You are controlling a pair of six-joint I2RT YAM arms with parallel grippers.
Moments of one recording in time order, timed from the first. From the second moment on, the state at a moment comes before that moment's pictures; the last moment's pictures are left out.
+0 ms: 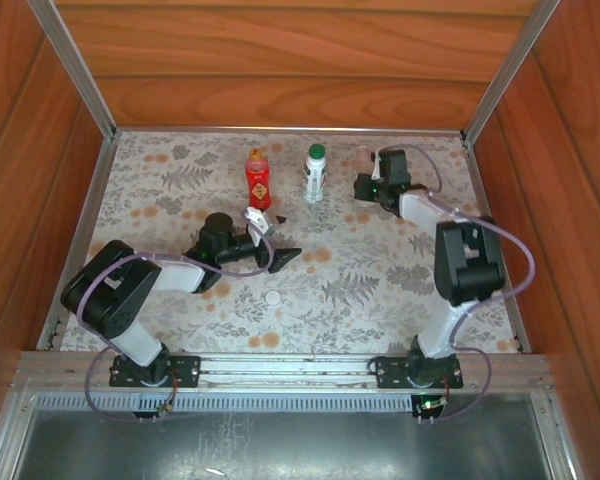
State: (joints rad) left arm -0.60 1.60 0.52 0.88 0.59 0.01; right arm 0.24 1.75 1.10 -0.08 -0.12 0.22
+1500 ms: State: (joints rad) left arm -0.76 1.52 0.75 0.89 0.05 -0.69; right arm 0.67 1.24 0.70 0.32 -0.20 0.02
